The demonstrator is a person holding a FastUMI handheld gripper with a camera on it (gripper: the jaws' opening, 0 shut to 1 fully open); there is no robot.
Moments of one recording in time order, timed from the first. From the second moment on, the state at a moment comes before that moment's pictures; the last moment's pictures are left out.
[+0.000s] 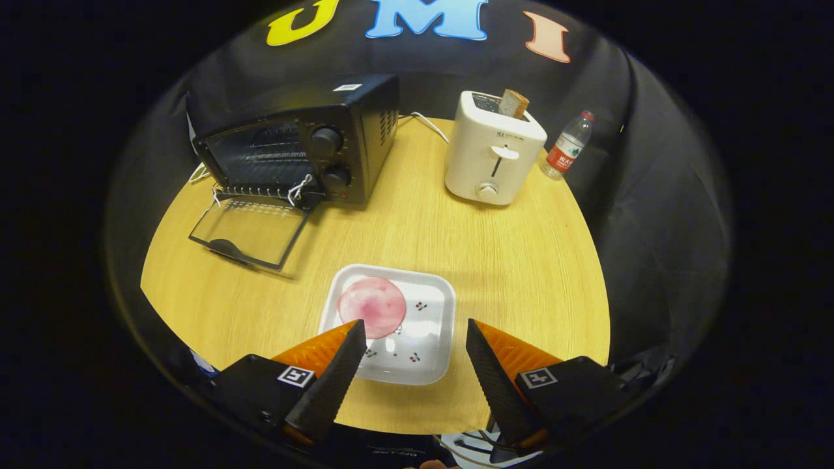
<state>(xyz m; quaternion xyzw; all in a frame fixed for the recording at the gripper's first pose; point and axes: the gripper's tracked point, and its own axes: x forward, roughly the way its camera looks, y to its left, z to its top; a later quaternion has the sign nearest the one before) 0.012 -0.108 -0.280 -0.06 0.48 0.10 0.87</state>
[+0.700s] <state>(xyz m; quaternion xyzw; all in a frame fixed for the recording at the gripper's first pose) 0.018 -0.146 -0.361 0.02 0.63 0.10 0.77</state>
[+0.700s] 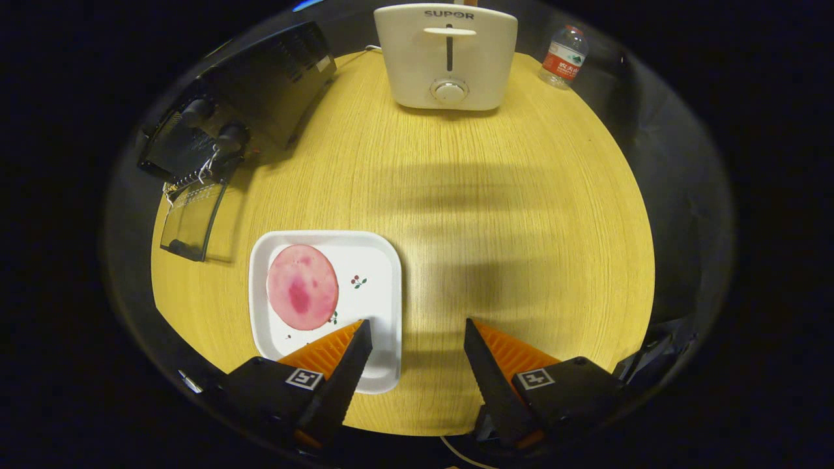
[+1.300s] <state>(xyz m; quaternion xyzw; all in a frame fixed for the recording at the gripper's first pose) 0.022 -0.129 -0.365 0.03 0.64 0.10 0.77</state>
